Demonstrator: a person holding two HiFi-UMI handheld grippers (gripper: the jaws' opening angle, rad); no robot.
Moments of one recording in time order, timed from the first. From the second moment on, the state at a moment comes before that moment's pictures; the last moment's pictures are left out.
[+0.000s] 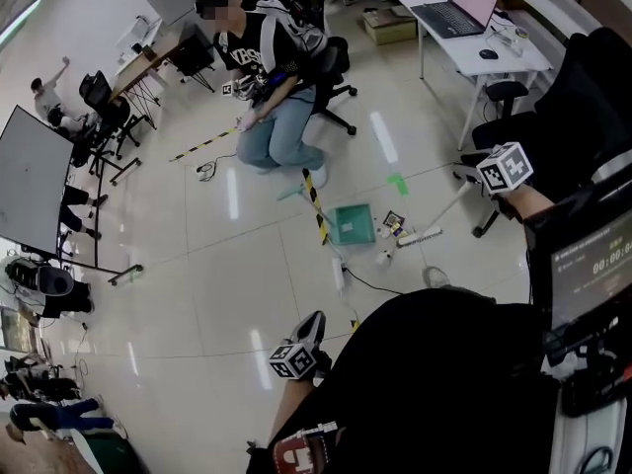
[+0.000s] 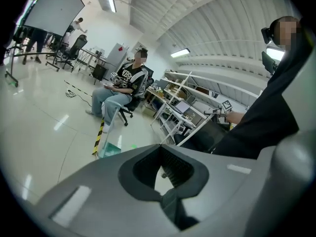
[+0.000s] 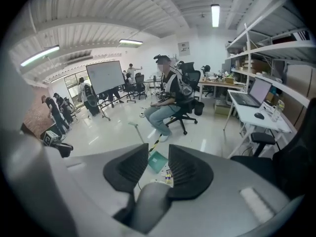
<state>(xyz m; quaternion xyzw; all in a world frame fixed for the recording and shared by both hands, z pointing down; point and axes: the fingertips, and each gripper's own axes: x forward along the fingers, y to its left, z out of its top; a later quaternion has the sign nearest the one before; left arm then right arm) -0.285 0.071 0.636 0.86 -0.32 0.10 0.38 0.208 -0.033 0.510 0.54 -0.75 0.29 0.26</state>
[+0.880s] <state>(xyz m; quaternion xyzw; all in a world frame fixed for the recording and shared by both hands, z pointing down) -0.218 0.000 0.650 0.76 -0.47 0.12 0.43 0.141 -0.271 0.648 0.23 -0.86 0.15 0.43</state>
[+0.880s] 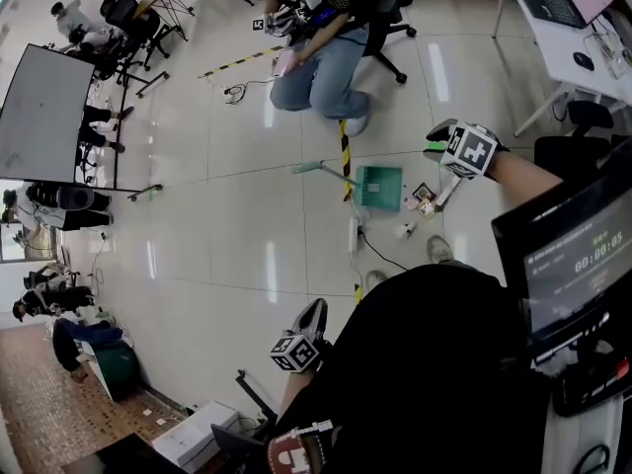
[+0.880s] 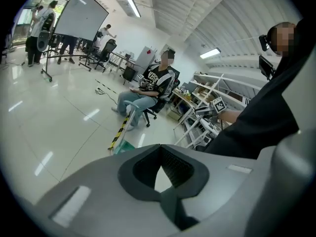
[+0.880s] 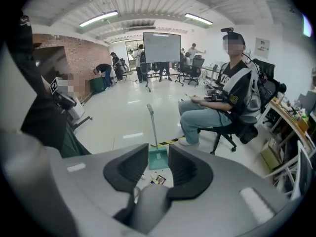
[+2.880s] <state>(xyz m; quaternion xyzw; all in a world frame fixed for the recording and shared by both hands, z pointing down) -0.277 -0.026 0.649 0.76 -0.49 0.09 0.42 0.078 -0.283 0.609 0.26 -0.86 0.21 0.38</state>
